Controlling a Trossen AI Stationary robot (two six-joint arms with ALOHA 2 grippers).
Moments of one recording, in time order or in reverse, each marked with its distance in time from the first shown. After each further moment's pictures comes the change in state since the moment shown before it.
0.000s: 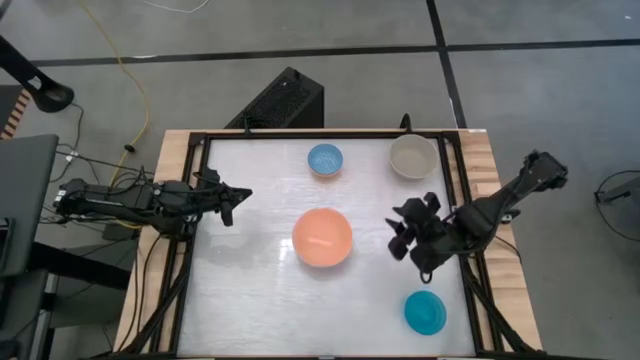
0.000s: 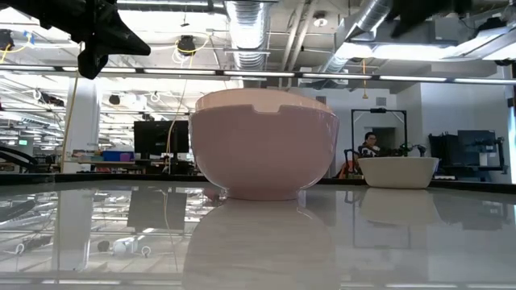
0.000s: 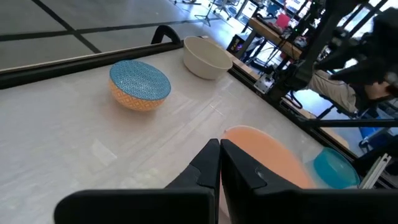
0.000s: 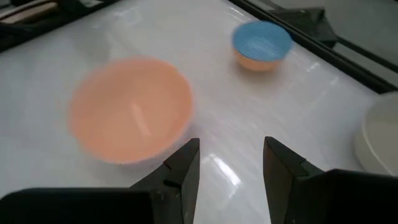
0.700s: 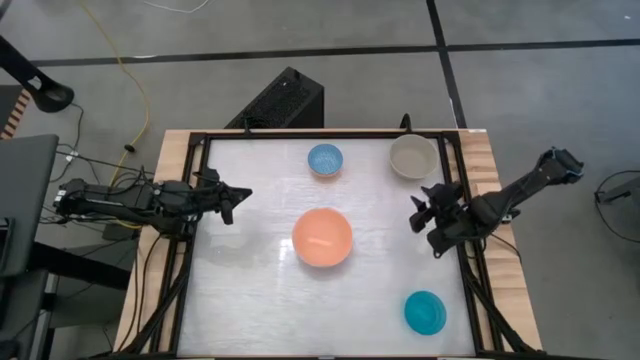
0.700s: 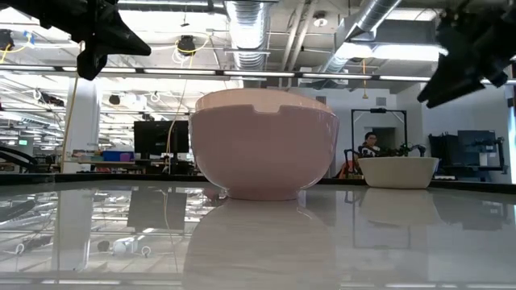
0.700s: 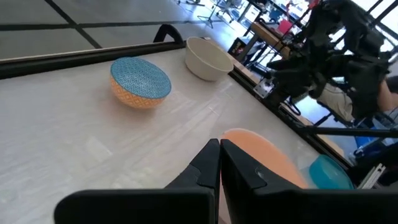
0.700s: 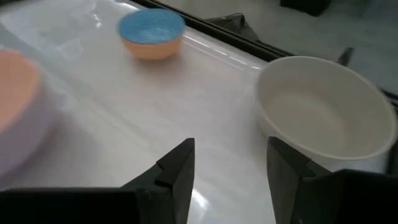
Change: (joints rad) left arm 0.000 0.003 0.000 0.004 -0.009 -0.053; right arm -0.098 -0.379 -0.549 -0.002 0.170 0.135
